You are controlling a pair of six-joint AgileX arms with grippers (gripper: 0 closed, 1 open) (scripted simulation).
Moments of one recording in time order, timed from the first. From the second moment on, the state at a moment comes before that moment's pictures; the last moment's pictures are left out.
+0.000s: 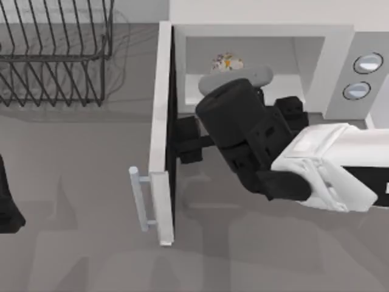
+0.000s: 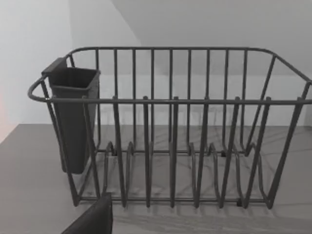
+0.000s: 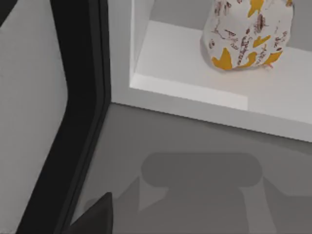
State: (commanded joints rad) left arm 0.00 0.00 0.00 0.00 0.00 0.00; right arm 0.86 1.77 1.04 0.01 0.60 0.37
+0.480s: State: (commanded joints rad) left arm 0.00 0.00 0.00 0.00 0.00 0.00; right arm 0.86 1.76 1.05 -0.03 0.60 0.37
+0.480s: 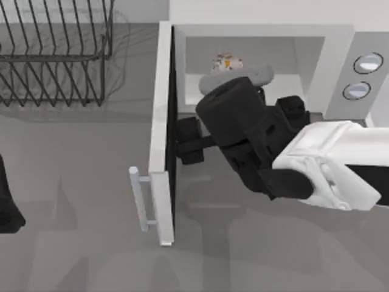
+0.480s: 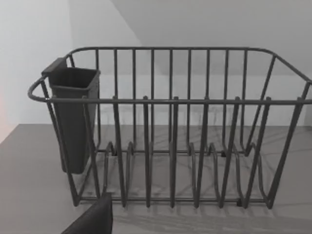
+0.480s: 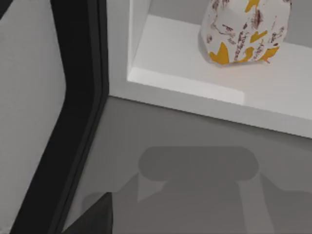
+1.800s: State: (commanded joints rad) left arm 0.00 0.00 0.00 0.00 0.00 0.00; right arm 0.24 0.47 0.29 -0.01 0.16 0.10
